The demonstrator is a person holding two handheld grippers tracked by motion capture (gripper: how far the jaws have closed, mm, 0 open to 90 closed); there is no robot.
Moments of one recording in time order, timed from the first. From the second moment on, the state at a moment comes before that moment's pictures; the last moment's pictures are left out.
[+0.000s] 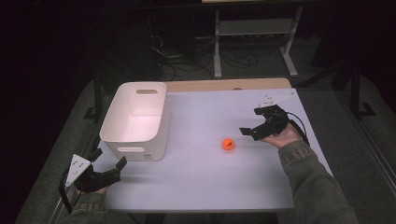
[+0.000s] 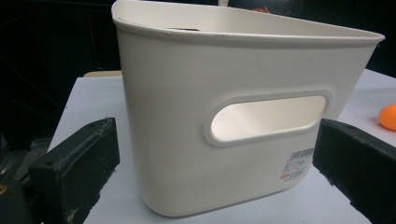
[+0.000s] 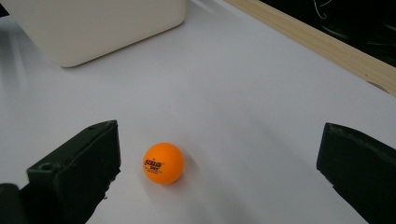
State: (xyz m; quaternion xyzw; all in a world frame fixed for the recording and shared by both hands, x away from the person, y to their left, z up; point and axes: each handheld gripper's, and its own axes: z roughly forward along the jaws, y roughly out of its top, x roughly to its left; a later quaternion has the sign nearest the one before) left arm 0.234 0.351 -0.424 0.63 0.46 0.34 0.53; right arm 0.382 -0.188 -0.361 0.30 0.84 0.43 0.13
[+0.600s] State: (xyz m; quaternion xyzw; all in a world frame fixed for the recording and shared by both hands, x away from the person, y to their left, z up) left arm 0.235 0.351 -0.424 0.63 0.46 0.34 0.53; right arm 0.398 -0.175 -0.366 0.29 0.85 0.42 0.11
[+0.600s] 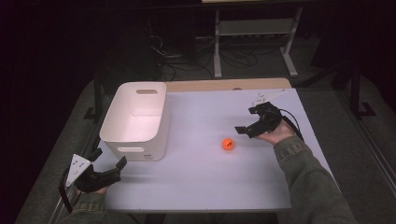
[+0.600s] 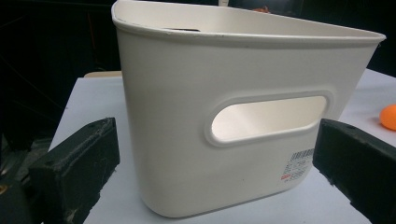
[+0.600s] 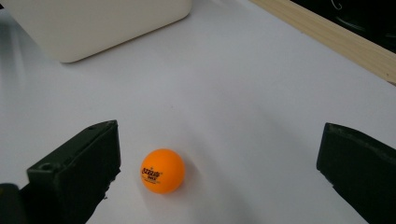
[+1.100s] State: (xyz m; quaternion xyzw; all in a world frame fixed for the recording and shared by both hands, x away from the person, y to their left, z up) left arm 0.235 0.351 -0.424 0.63 0.46 0.34 0.53; right arm 0.407 -0.166 -0.374 0.29 0.86 0.41 0.09
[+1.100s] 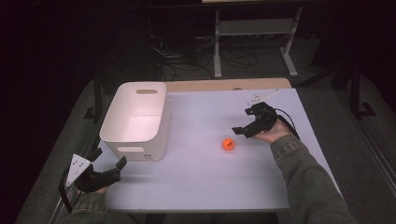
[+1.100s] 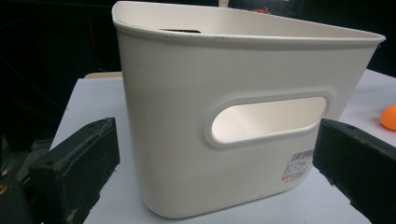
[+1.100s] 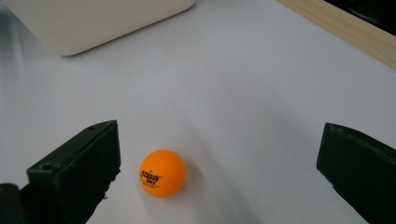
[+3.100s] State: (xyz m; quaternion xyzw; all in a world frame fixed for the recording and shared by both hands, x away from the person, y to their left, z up) left arm 0.235 0.350 -0.424 0.63 0.46 0.34 0.53; right arm 0.416 -0.130 -0.415 0.25 0.90 0.34 0.00
